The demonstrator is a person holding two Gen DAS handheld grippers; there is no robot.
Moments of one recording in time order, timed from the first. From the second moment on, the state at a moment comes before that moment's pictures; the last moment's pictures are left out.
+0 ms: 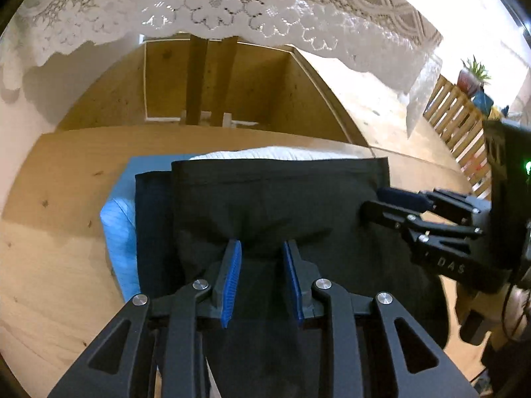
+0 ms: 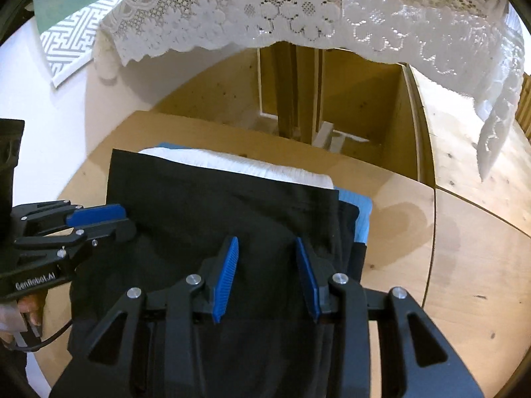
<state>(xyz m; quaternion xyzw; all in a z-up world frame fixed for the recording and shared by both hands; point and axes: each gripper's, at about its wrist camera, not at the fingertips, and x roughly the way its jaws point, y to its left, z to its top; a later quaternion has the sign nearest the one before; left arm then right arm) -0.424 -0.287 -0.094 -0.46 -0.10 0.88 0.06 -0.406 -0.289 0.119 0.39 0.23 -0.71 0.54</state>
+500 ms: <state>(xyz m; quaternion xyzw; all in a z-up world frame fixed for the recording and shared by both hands) -0.279 -0.243 -0.020 -0.41 -0.13 0.90 0.06 -0.338 -0.149 0.176 0.32 0.24 -0.74 0.53</state>
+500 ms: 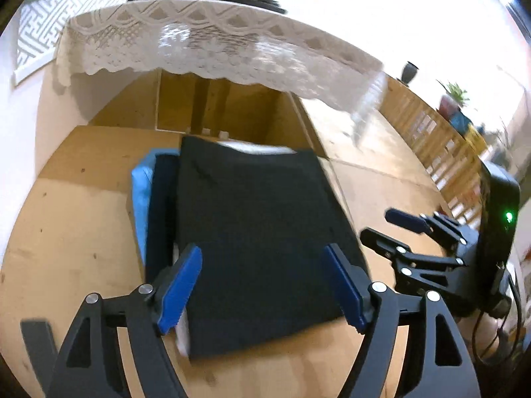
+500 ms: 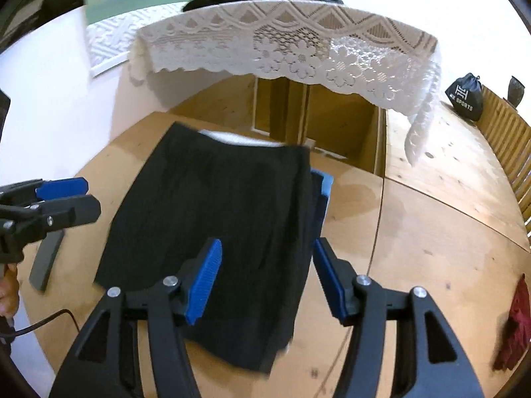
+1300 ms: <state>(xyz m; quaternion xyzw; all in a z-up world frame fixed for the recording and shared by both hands) -0.059 -0.050 -0.030 -0.39 -0.02 0.92 0.05 -0.270 0.139 0.165 0.29 0.22 -0.79 0.50</state>
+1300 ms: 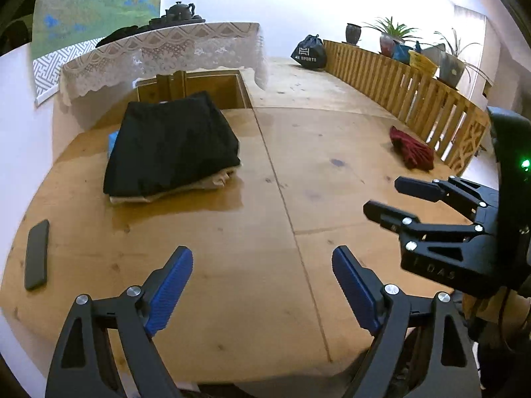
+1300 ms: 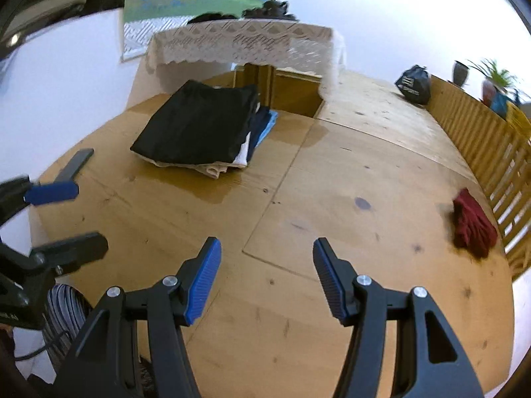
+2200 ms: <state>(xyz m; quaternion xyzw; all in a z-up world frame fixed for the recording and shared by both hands) 0.041 -0.003 -0.028 -0.37 -0.01 0.93 0.06 -0.214 0.289 0.181 0.26 0.14 -0.84 0.44</state>
